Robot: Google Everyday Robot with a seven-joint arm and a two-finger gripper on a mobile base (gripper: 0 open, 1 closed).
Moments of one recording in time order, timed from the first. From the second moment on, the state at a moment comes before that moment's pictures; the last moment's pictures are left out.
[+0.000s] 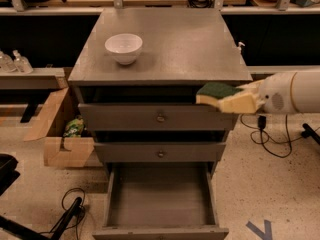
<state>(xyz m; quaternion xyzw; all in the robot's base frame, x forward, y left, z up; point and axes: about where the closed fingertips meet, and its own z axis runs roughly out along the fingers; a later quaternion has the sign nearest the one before) 0.553 -0.206 0.869 -0.31 0.83 0.17 0.42</state>
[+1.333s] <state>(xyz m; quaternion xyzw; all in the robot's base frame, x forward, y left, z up) 0.459 -0.153 0.686 -0.41 0.78 0.18 0.43</state>
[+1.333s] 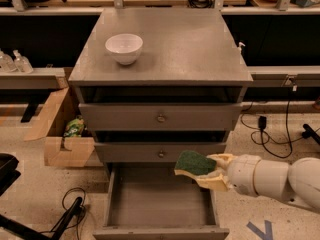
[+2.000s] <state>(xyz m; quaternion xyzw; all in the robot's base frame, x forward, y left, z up) 0.480 -0.138 0.648 -0.42 0.79 0.18 0.42</state>
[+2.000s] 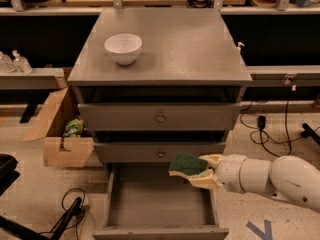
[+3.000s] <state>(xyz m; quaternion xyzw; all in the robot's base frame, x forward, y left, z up) 0.526 -0.054 0.477 -0.38 0.79 0.27 0.39</state>
